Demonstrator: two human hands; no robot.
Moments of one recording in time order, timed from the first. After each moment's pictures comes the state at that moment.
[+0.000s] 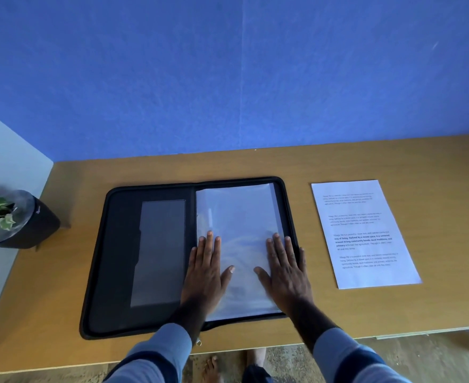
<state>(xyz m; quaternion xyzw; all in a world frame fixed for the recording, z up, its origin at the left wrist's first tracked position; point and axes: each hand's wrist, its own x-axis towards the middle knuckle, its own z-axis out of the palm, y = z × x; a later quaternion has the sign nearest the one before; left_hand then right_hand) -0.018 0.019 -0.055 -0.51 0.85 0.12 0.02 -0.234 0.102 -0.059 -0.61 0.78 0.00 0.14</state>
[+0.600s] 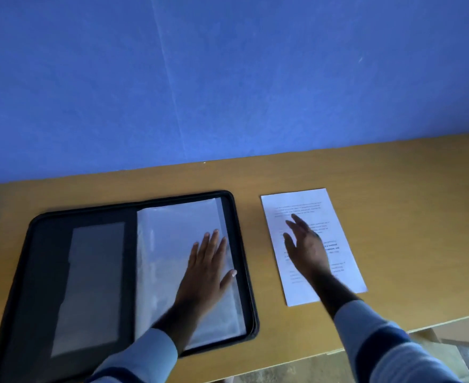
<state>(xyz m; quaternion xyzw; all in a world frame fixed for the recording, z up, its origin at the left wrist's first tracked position) -0.152 0.008 -0.028 -0.39 0.91 0.16 0.01 -0.426 0.076 -0.015 -0.50 0.84 -0.19 0.13</state>
